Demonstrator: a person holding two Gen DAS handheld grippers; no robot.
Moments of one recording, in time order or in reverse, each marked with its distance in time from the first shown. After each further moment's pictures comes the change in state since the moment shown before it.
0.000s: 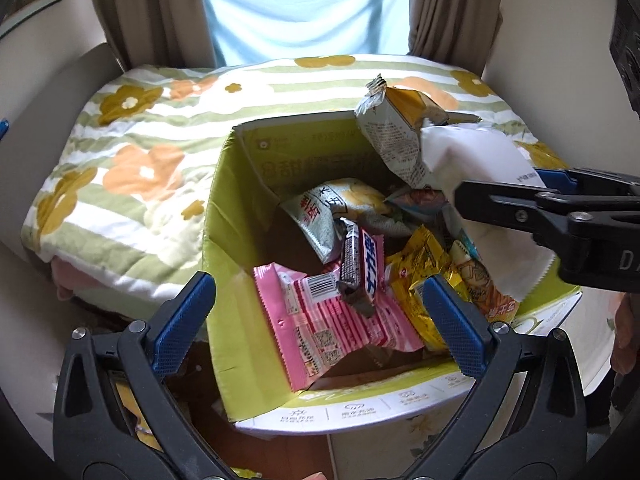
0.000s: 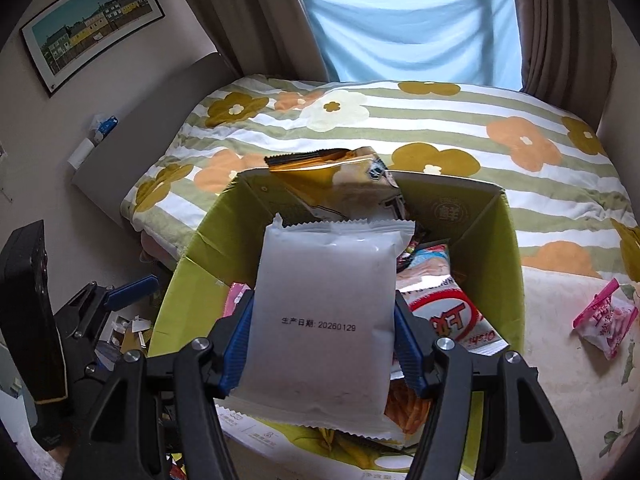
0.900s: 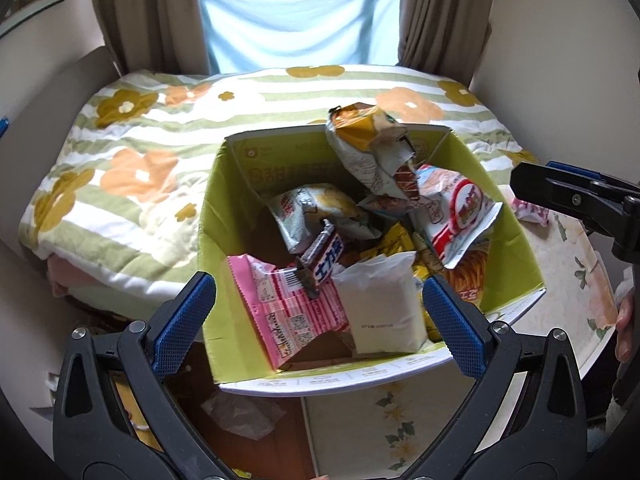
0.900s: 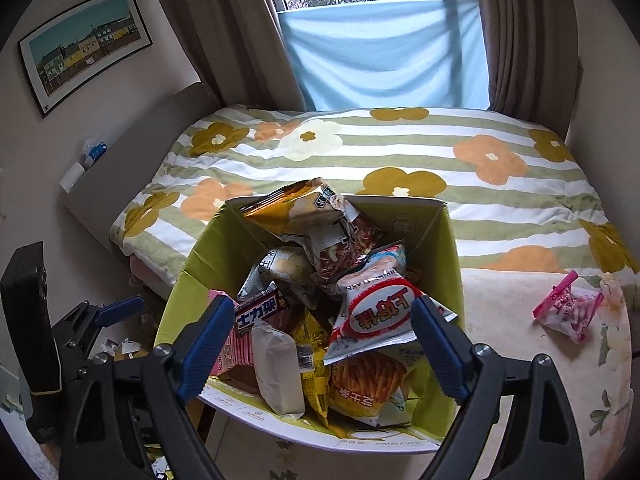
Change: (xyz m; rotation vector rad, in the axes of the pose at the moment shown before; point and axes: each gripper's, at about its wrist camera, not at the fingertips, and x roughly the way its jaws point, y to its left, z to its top) left arm -0.040 -0.017 -0.006 -0.006 -0.033 -0.044; right arm -0.069 -0.020 -0.017 0.061 -0.123 -0.097
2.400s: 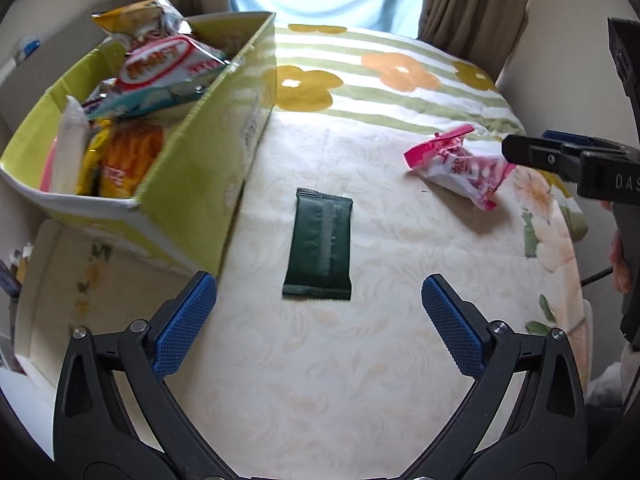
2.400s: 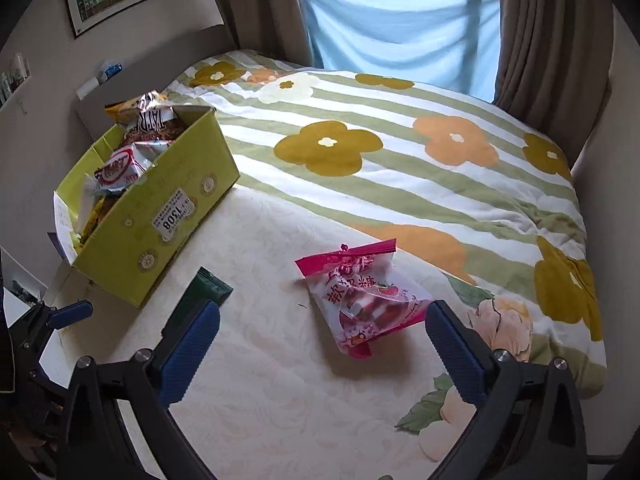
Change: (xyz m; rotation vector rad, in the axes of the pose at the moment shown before) left arm 0.105 -0.317 -0.071 -0.254 0.079 0.133; right arm 0.016 -0.317 -0.040 -0.322 0.152 0.083
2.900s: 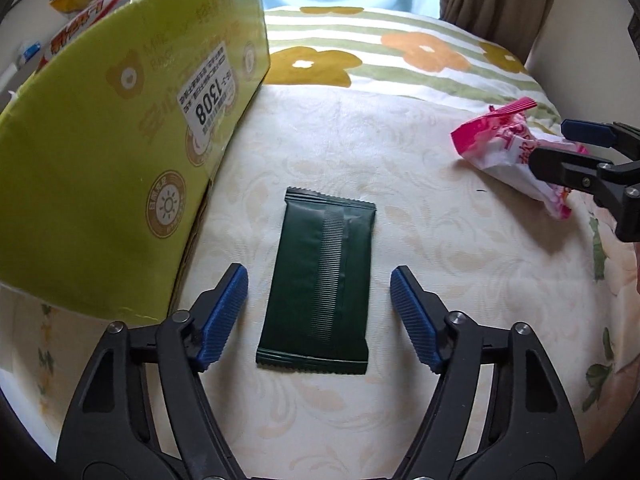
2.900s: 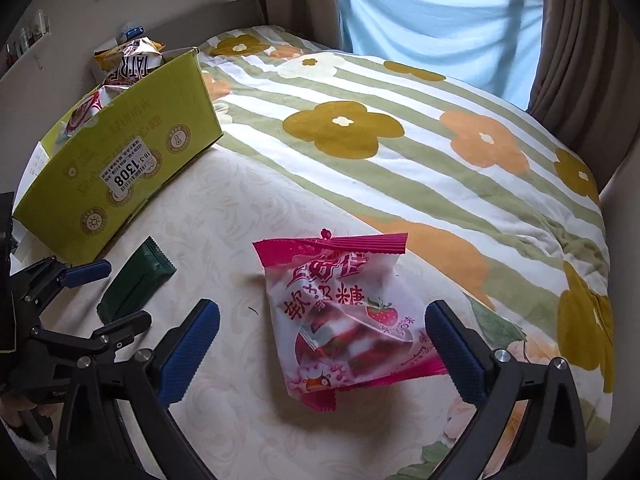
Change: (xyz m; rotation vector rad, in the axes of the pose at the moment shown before) left arm 0.085 -0.011 0.010 -0.001 0.036 0.093; right arm 0.069 -0.027 -0.005 -0.128 0.002 0.064
